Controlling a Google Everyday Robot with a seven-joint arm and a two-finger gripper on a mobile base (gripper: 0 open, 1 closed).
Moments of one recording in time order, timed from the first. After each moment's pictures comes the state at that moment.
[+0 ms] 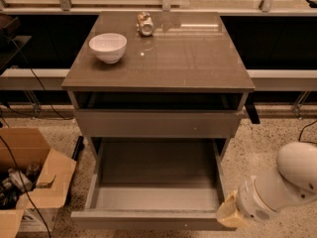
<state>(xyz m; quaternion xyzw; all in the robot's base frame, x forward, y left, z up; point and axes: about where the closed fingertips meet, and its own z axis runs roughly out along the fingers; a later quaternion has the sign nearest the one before) 0.343 -0.186 0.627 -0.56 0.79 0.21 0.13</state>
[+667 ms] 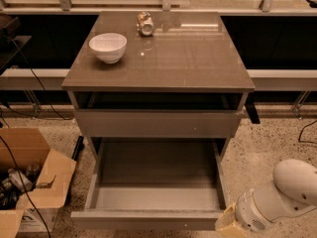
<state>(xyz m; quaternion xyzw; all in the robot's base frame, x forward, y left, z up) 0.330 -0.192 0.566 -0.53 0.80 0.25 0.12</state>
